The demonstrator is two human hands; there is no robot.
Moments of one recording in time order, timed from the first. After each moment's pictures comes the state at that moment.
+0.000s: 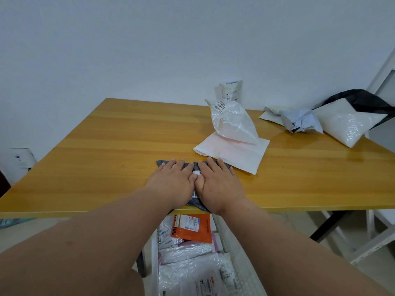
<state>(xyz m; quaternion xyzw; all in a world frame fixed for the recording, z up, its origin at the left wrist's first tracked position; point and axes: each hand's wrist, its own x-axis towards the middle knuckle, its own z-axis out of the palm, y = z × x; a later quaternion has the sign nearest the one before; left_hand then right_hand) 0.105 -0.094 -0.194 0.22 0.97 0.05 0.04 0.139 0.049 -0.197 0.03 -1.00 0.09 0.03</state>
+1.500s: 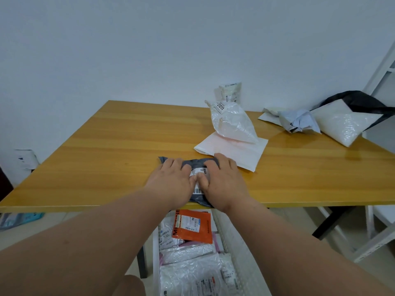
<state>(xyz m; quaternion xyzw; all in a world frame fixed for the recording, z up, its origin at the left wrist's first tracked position) 0.125 -0.102 -0.193 0.22 0.97 0.02 -0.05 0.152 0.055 -0.197 0.03 -0.99 0.07 0.12</state>
